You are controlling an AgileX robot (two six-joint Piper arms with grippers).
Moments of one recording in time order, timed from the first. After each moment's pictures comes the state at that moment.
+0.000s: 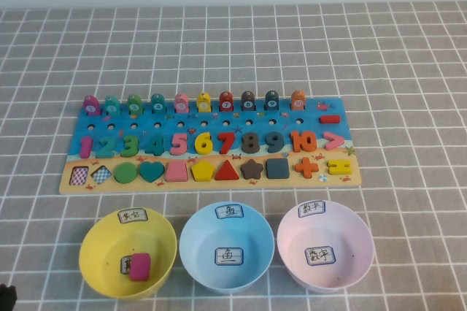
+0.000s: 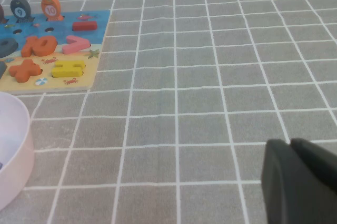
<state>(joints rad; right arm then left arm) 0.03 -0.01 0.03 0.12 0.38 0.00 -0.17 -0.01 0.03 -0.03 0.37 0.07</state>
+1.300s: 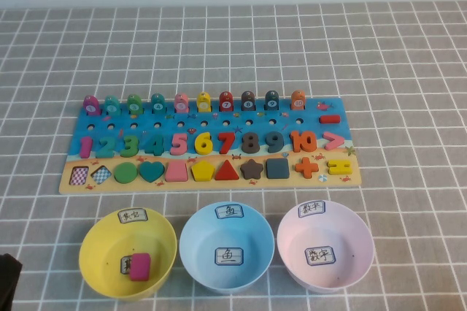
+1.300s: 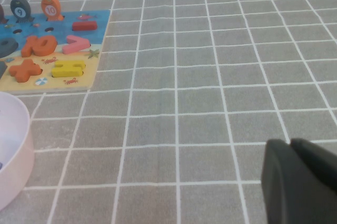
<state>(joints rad) 0.03 -0.01 0.03 0.12 0.38 0.00 -0.17 -0.01 0.03 -0.60 0.17 0.08</state>
